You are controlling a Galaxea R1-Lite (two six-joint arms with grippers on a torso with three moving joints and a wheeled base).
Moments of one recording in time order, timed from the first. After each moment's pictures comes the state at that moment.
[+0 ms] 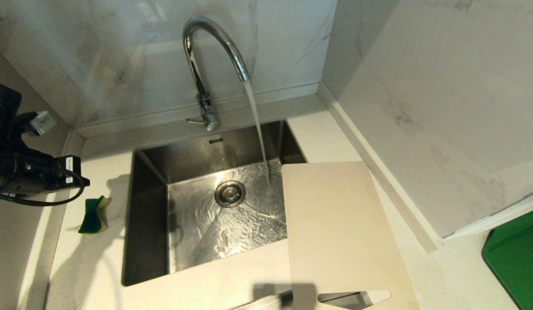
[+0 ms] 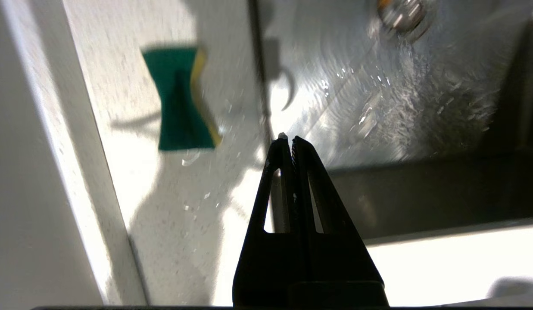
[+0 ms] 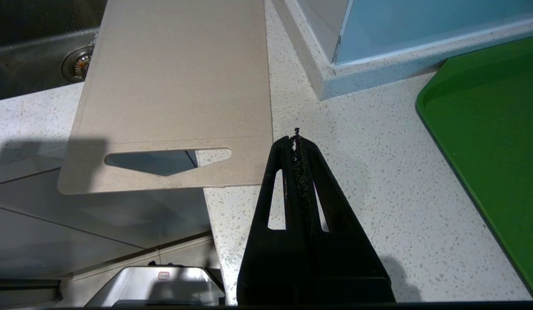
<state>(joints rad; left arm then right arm) -0.07 1.53 -1.21 0.38 0.07 -0.24 0.00 0.00 0.00 -0.01 0.00 0.02</state>
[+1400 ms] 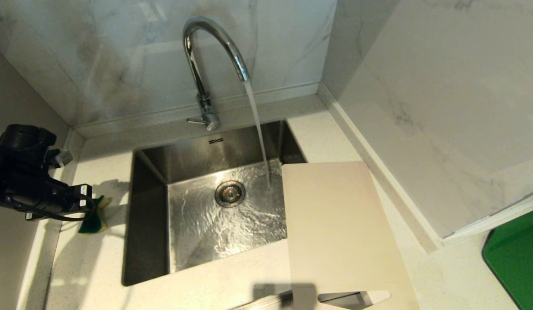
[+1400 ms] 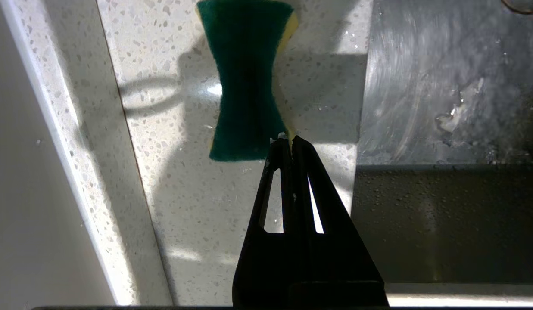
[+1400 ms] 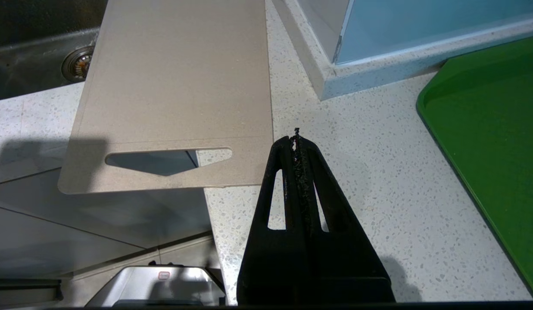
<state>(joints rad) 0.07 1.73 -1.15 0.28 0.06 -0.19 0.00 0.00 0.00 -0.01 0.00 0.02</state>
